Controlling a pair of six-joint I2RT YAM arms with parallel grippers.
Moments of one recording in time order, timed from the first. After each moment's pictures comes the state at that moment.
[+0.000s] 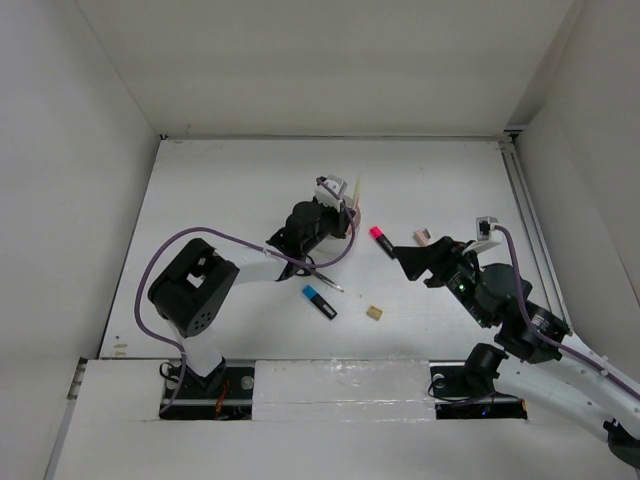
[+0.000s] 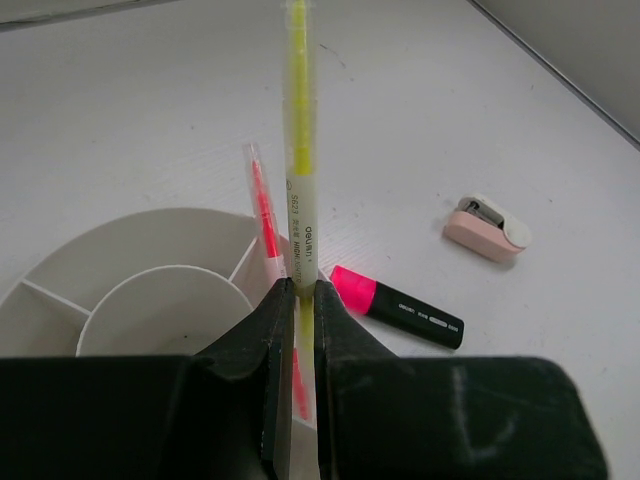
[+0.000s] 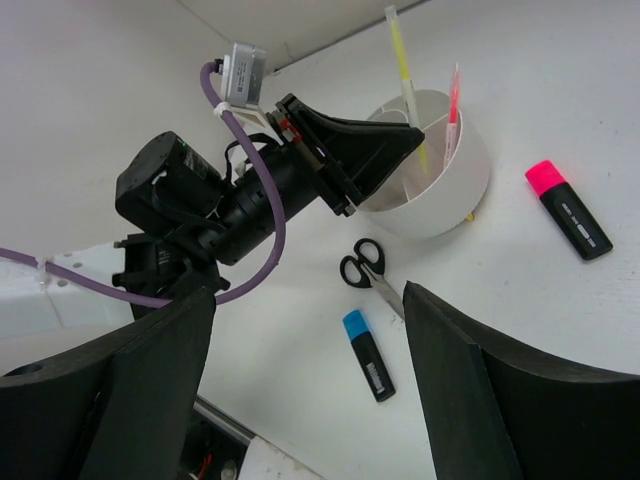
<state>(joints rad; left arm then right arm) -0.72 1.73 0.86 0.72 -0.01 -0.23 0.90 0.51 0.67 -0.25 0.41 0.76</state>
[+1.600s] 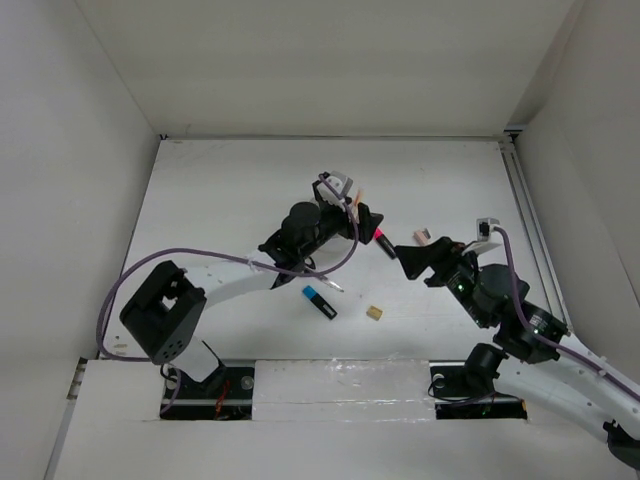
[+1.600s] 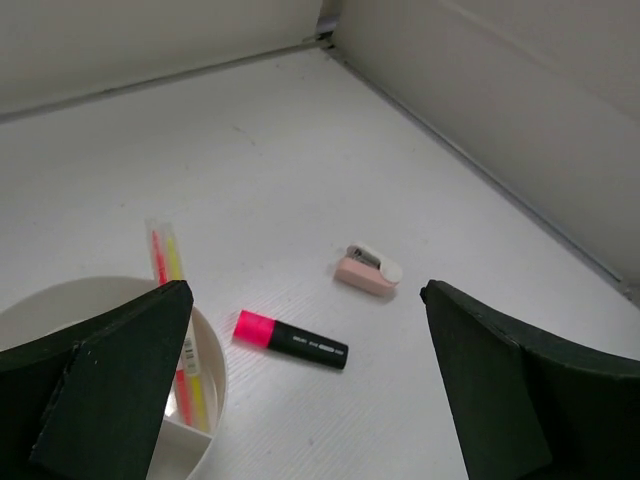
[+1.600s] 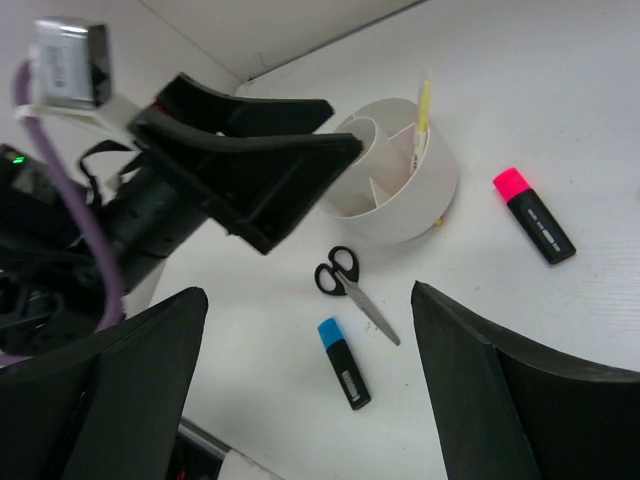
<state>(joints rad) -0.80 1.54 0.87 0.62 -0.01 -0.27 0.90 0.51 0.65 -0.25 0.45 0.74</state>
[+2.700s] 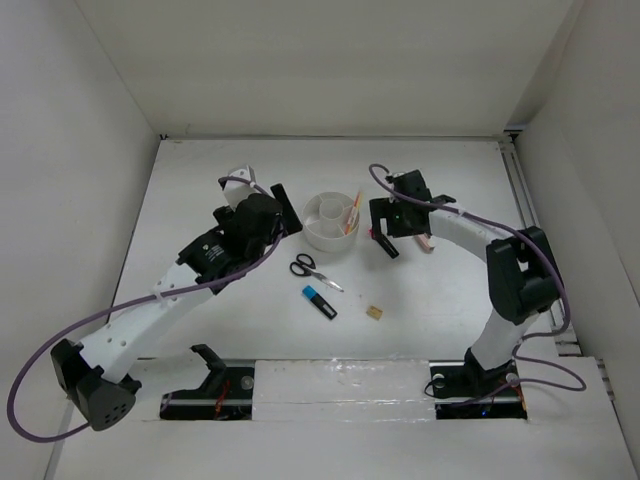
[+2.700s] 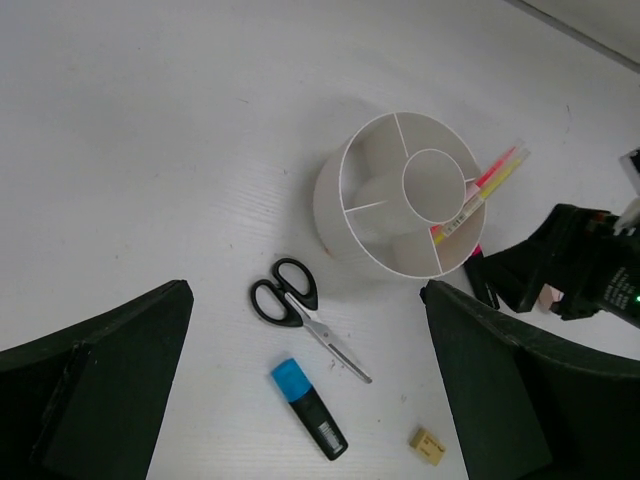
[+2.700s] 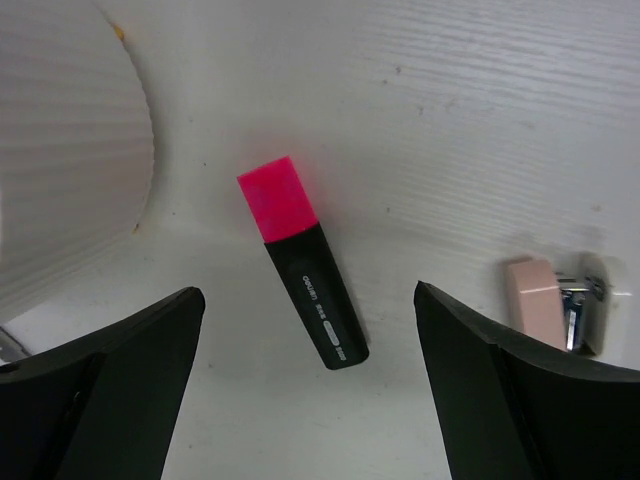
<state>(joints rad) -0.75 1.09 1.11 -0.64 -0.59 -0.81 0.38 1.71 1.16 -0.37 -0.02 0.23</state>
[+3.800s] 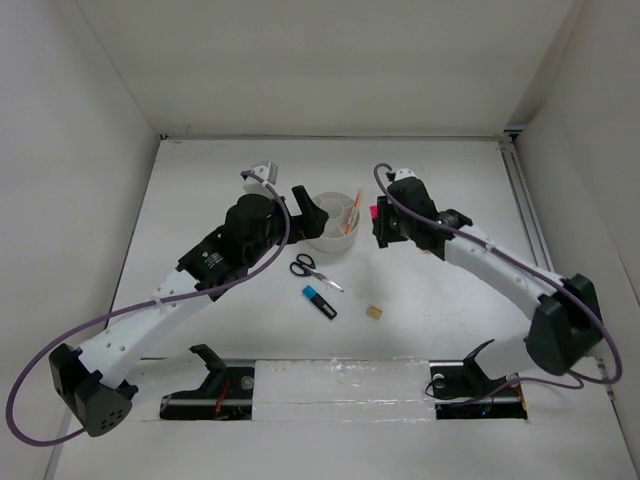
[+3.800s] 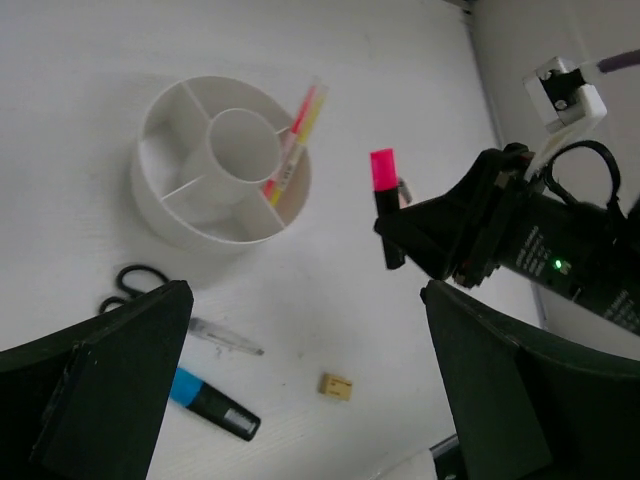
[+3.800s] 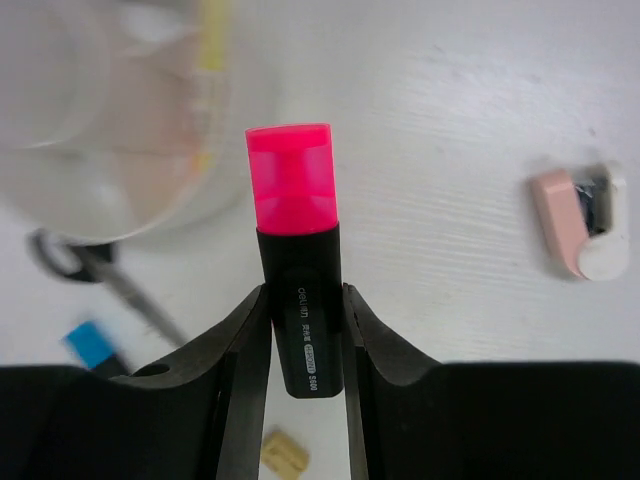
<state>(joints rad) -0.75 1.03 1.02 -0.39 -0.27 -0.71 0.54 1.50 1.11 -0.46 0.16 0.41</state>
